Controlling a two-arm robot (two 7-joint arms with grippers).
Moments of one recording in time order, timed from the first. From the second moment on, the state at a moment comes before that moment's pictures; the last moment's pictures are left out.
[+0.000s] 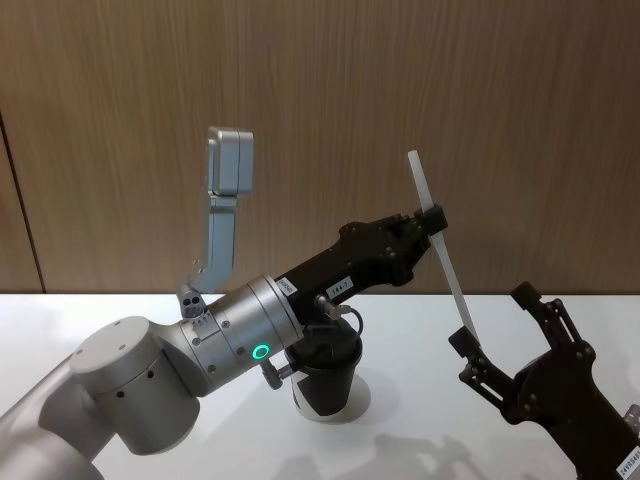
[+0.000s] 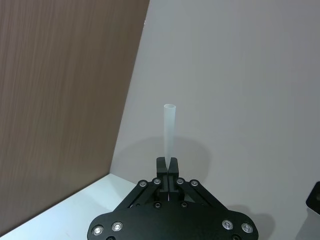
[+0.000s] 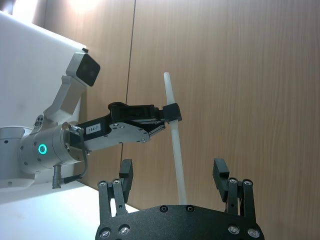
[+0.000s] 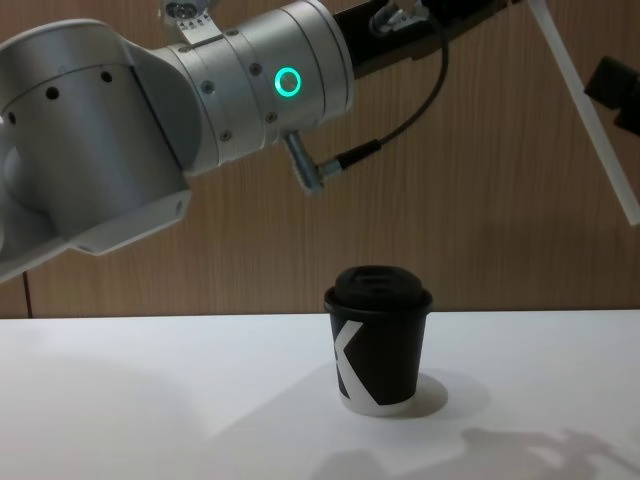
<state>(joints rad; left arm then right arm) -0.61 0.25 0.65 -1.45 -0.97 0.08 -0.53 -0.05 0.36 -0.12 -1.72 0.54 -0.41 0.60</state>
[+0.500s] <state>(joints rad) -0.61 0.25 0.65 -1.45 -0.97 0.08 -0.53 -0.05 0.36 -0.12 -1.72 0.54 -0.41 0.60</state>
